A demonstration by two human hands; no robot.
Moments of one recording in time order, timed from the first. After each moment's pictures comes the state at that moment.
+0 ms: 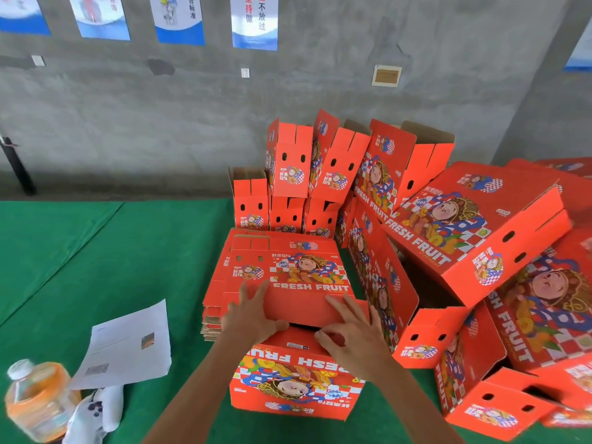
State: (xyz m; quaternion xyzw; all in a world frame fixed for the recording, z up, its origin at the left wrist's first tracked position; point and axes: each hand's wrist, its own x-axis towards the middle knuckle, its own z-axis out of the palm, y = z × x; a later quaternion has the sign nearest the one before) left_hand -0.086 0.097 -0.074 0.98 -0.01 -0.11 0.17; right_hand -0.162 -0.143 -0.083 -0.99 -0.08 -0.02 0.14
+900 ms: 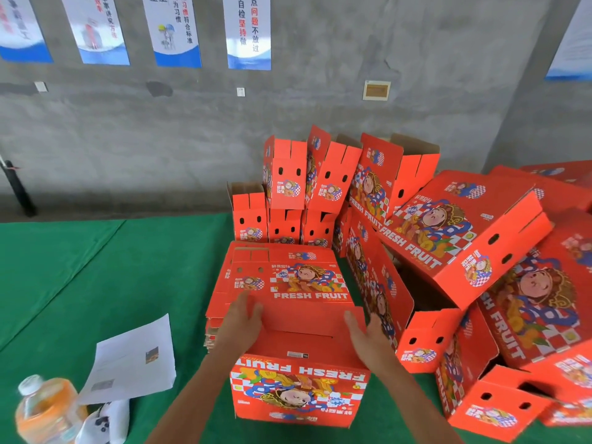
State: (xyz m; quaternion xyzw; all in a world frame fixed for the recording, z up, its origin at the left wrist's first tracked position) left_hand -0.097 0.123 -0.072 0.93 0.02 -0.03 0.37; right_hand -0.167 -0.150 -0.076 -0.86 0.22 0.04 0.45
